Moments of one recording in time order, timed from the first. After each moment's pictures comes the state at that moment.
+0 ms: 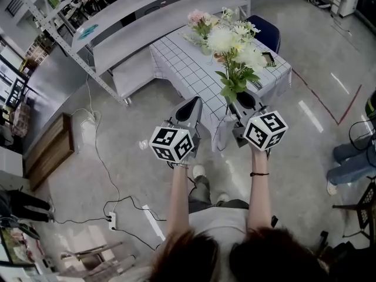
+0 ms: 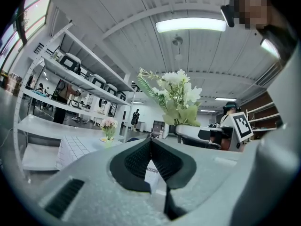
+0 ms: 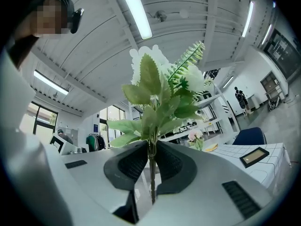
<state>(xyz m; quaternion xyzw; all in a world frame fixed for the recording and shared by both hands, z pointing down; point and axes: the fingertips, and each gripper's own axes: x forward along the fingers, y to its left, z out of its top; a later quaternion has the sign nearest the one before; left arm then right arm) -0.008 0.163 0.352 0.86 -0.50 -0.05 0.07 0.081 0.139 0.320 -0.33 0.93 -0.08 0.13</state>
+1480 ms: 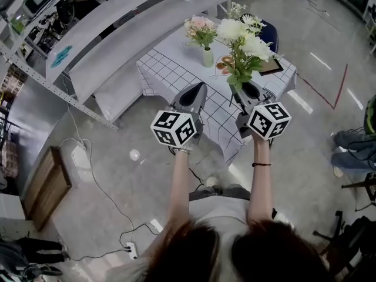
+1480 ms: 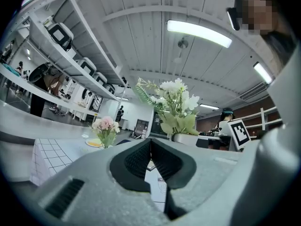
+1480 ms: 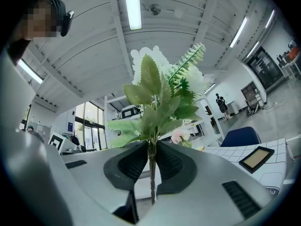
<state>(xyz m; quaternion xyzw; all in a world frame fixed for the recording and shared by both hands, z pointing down) -0.089 -0.022 0.353 0.92 -0.38 -0.07 0.09 0.006 -0.024 0.338 -0.45 0.88 -0.09 0.13</state>
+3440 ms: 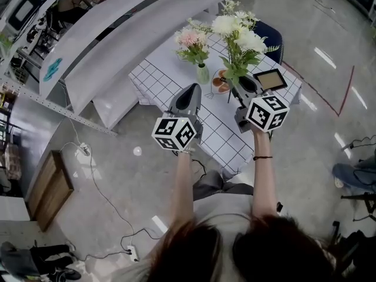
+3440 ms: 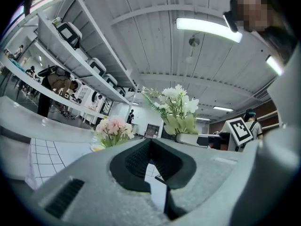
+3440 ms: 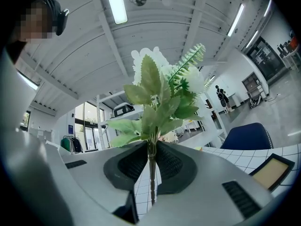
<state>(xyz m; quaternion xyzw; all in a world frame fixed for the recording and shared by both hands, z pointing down) -0.073 -0.164 0.364 0.89 -0.44 -0.10 0.09 0.038 -0.184 0.345 -0.43 0.88 -0.13 0.12</state>
